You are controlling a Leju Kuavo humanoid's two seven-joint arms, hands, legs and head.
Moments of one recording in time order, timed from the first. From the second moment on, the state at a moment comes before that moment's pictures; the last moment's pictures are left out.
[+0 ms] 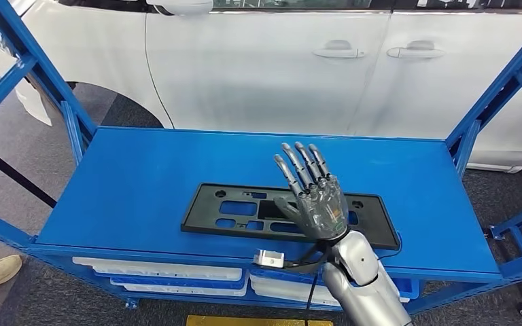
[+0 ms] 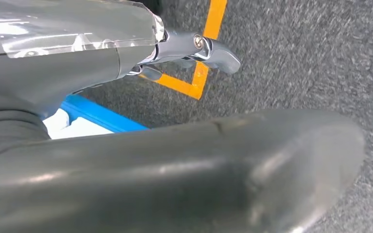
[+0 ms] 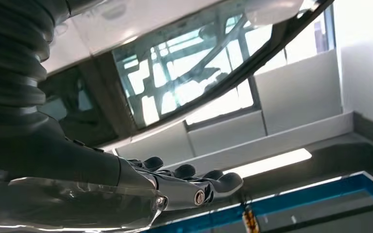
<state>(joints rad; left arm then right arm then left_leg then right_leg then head) -0.10 -0.08 1.28 -0.23 0.62 -0.07 -0.32 -0.23 0.02 0.41 -1.46 1.34 -0.70 -0.31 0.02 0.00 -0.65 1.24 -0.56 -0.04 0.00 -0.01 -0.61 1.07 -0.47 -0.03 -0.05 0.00</state>
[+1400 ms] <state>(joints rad) -0.11 -0.09 1.25 -0.23 0.62 -0.08 -0.32 -0.18 -0.23 0.22 -1.79 0.64 -0.55 -0.51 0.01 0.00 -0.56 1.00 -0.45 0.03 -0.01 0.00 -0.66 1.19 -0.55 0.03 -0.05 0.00</state>
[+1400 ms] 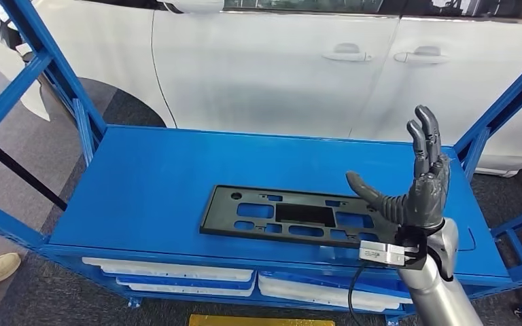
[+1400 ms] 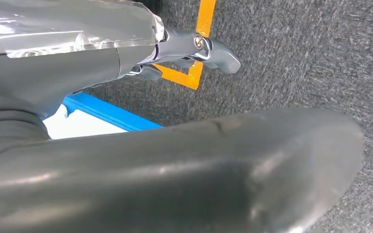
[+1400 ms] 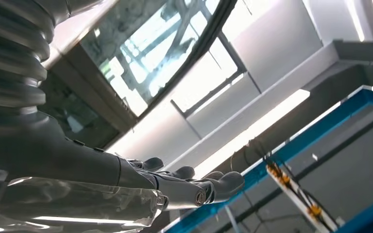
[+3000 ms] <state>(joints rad) -0.10 -0.14 1.25 -0.22 0.62 -0.09 -0.28 0.10 -0.35 0.33 -1.90 1.29 -0.57 -0.45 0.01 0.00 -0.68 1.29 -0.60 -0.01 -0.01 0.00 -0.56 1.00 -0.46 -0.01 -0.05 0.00</state>
